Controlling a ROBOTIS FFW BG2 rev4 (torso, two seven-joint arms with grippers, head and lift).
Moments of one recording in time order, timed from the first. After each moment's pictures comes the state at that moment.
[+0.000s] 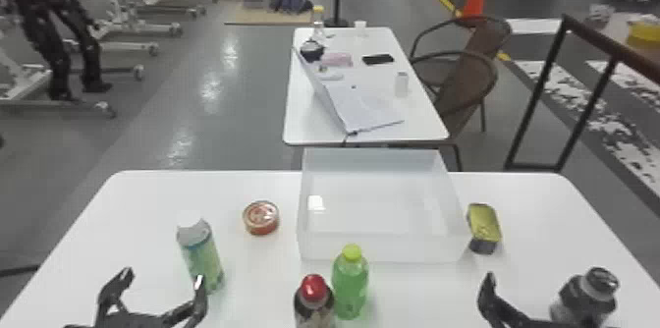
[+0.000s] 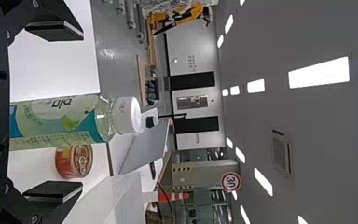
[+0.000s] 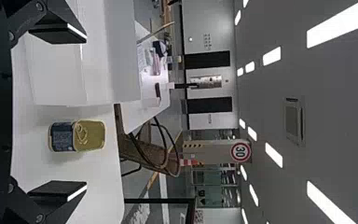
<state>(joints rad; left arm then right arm) 0.43 0.00 0.13 -1.77 -0.05 -0.31 -0.14 0.50 -0.23 0.13 -1.95 -0.18 -0.17 -0.30</state>
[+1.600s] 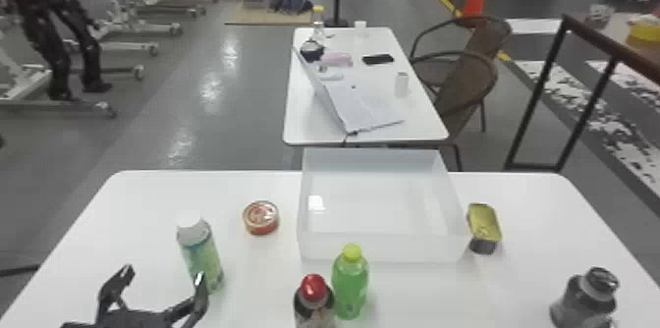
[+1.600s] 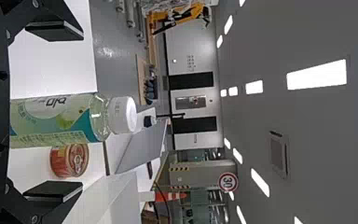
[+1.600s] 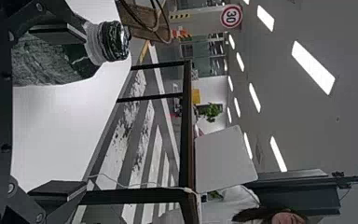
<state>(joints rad) 0.42 0.00 0.13 -1.77 -0.03 -0.31 -0.14 0.44 -0.16 0.00 -1.59 -0.22 -0.49 -0.67</state>
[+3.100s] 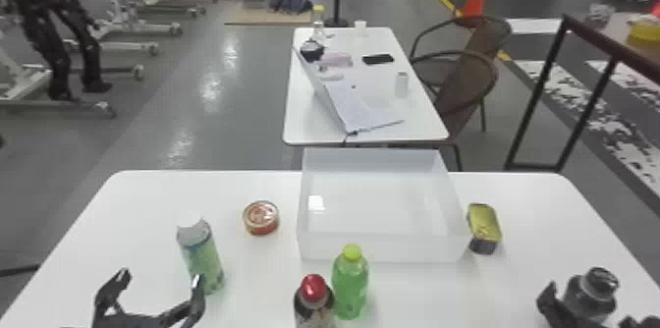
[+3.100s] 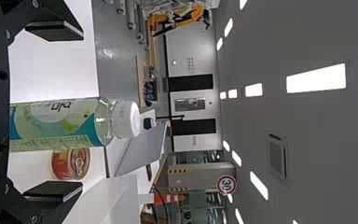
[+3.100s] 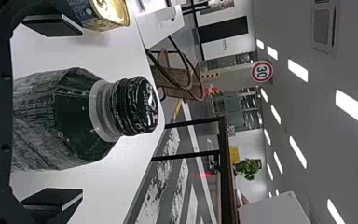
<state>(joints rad) 0.42 0.00 0.13 -1.75 -0.02 -0.33 -0.14 0.26 -0.22 0.01 -1.46 -0.42 -0.33 -0.33</state>
